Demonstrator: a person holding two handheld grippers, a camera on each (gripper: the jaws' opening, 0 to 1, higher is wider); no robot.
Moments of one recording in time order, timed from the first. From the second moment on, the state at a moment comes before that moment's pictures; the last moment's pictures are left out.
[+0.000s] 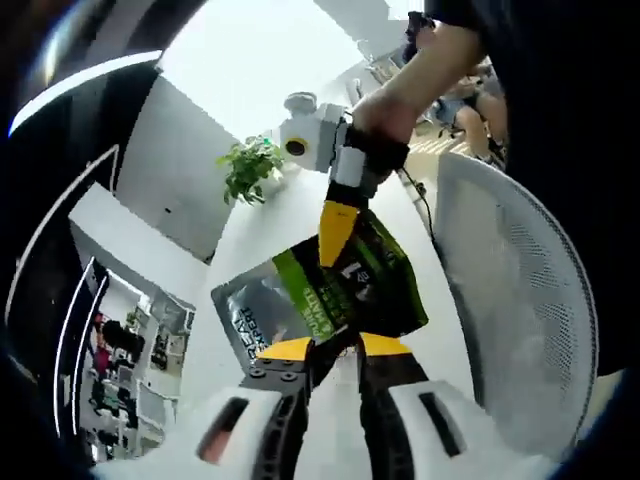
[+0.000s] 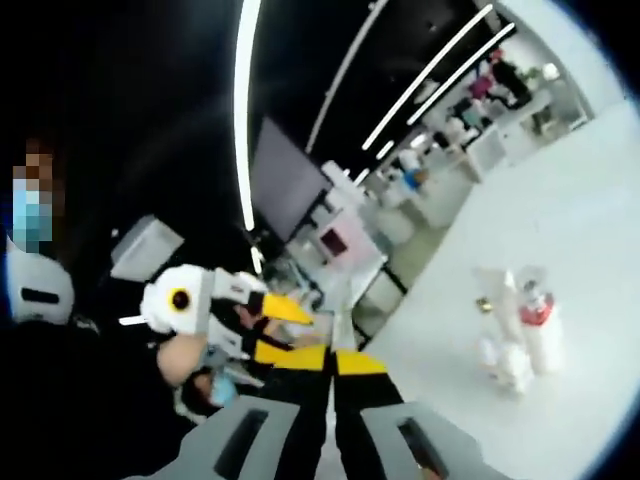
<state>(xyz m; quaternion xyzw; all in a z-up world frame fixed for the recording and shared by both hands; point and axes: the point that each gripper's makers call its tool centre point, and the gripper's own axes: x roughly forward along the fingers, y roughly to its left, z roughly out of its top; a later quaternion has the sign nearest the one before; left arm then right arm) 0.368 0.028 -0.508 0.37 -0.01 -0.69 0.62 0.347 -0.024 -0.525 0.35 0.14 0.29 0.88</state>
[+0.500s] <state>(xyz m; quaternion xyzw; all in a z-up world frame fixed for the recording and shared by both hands) 0.389 0.028 -0.490 -0.23 0.20 -0.65 0.69 0.343 -0.021 -0.482 0.42 0.04 0.32 0.85</state>
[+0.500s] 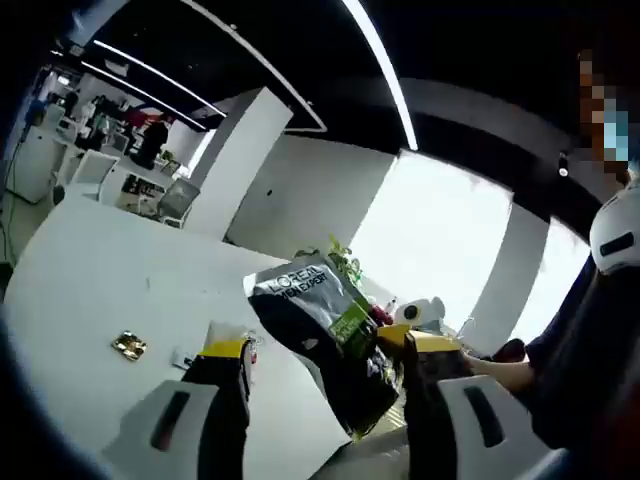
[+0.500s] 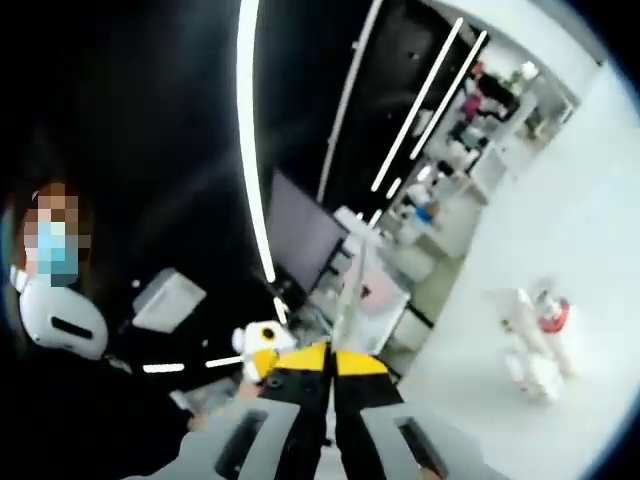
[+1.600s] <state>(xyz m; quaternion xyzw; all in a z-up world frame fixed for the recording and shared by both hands) 0.368 0.033 -0.475 -0.24 0.31 -0.71 0.58 0.334 0.007 -0.485 0.33 0.08 0.37 0.87</state>
